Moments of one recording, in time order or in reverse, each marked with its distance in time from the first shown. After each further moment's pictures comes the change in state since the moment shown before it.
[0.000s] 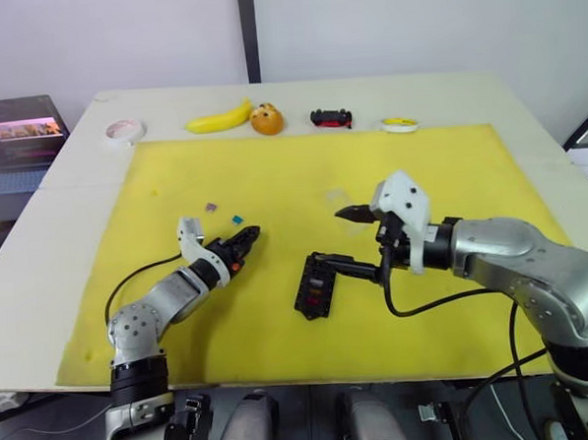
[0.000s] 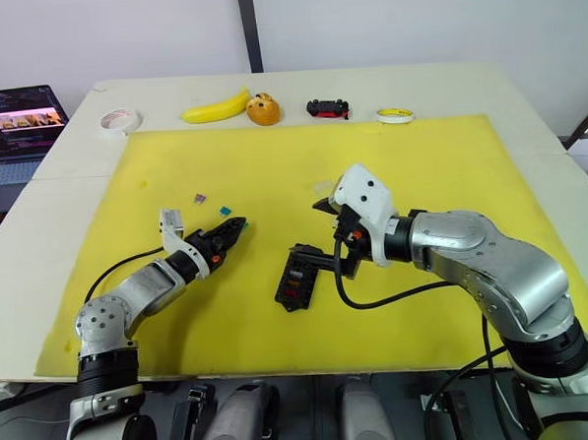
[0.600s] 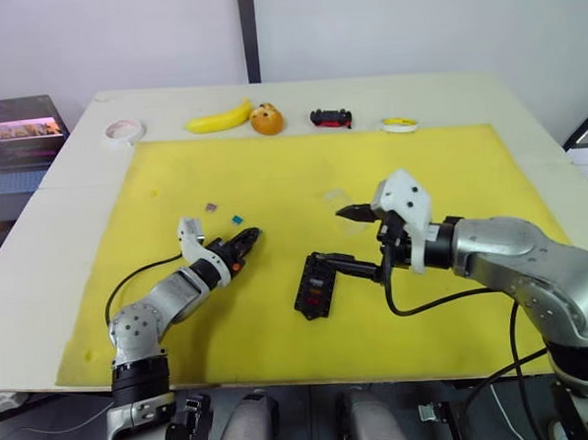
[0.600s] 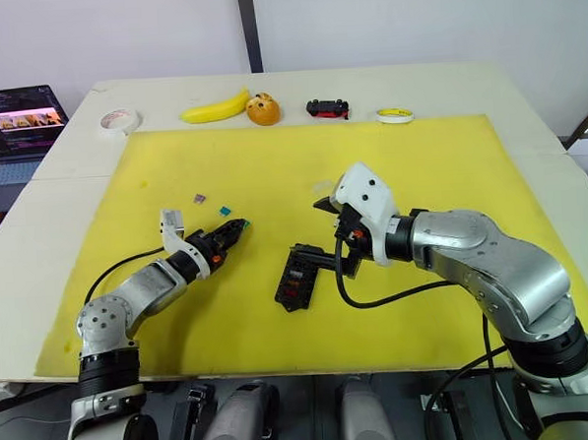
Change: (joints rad) left arm -0.005 -0.018 0.003 -0.002 0.005 -0.001 0.004; right arm 0.000 0.000 -0.006 0.000 0.000 0.001 0.002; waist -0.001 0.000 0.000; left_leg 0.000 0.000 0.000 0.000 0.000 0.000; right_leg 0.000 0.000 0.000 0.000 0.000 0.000
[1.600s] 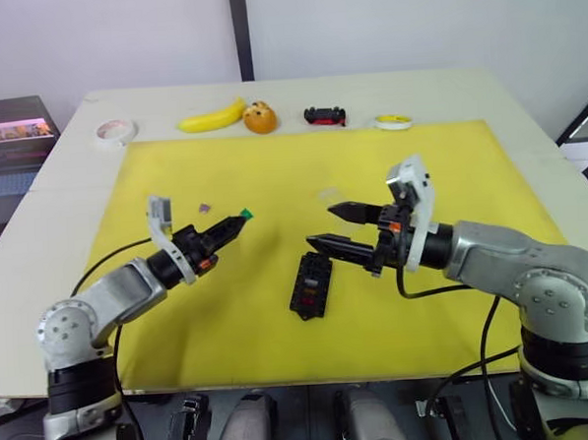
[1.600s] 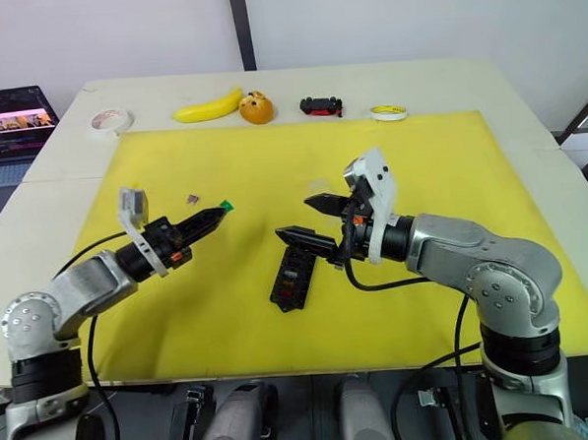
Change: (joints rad) left arm 0.009 0.327 0.021 -0.128 -0.525 0.150 -0.012; right arm -0.008 0.264 -0.221 0.086 0.422 0.207 -0.265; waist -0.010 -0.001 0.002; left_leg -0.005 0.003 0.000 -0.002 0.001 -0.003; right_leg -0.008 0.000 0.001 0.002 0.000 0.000
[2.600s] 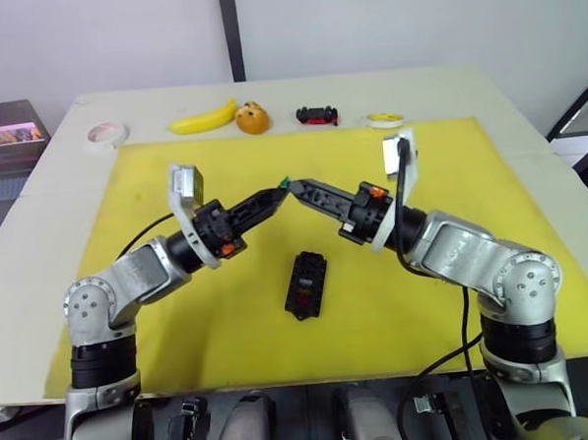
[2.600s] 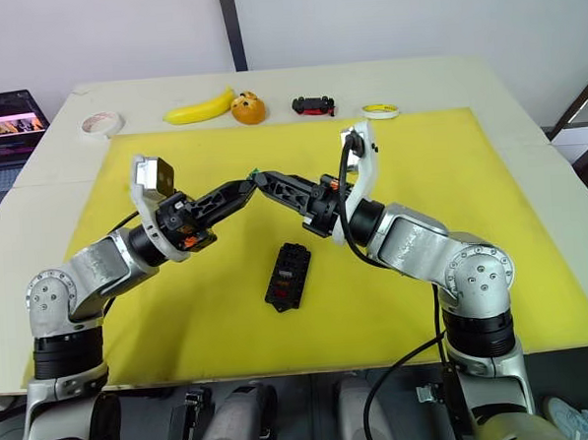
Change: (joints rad) left arm -0.108 -0.089 -0.102 -0.041 -0.072 -0.025 -0.093; right arm -0.047 0.081 0.121 0.116 0.586 -0.279 -0.621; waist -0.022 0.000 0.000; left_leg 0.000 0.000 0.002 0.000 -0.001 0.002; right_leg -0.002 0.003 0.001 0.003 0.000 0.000
